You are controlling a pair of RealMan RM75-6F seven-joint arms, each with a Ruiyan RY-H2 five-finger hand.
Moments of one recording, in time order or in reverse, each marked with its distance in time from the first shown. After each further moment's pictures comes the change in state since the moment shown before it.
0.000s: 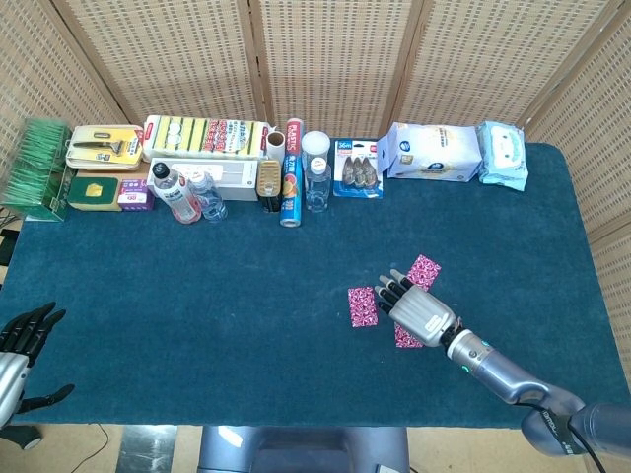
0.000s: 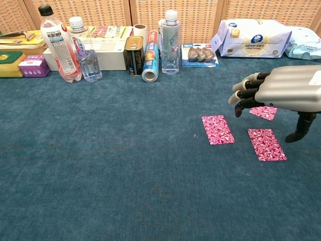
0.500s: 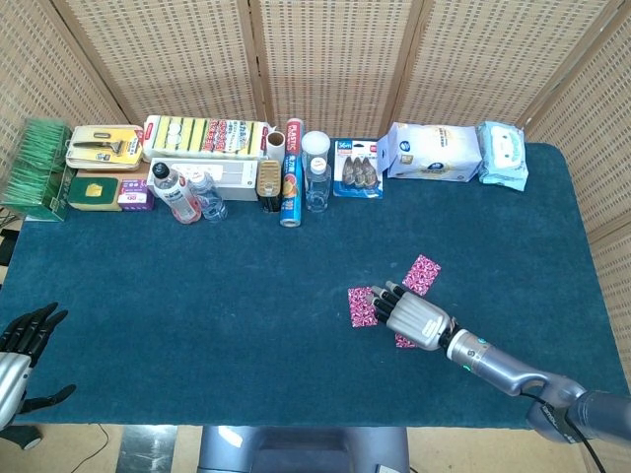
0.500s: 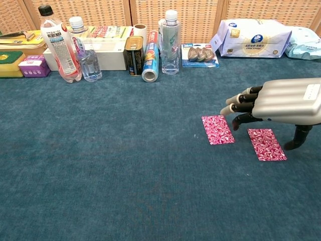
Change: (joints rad) left arm 0.000 0.000 0.000 -0.008 0.001 0.000 0.007; right arm 0.013 -0.063 -0.036 0.186 -0.234 -0.003 0.171
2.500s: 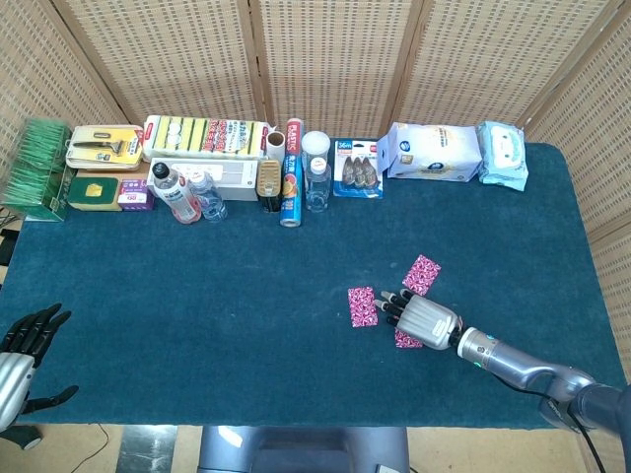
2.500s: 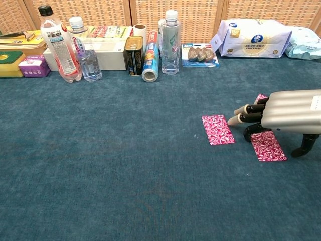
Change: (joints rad) left arm -0.004 -0.002 0.004 -0.007 0.000 -0.012 0.011; right arm -0.036 -0.083 -0.042 0.251 -0.162 0.054 0.212
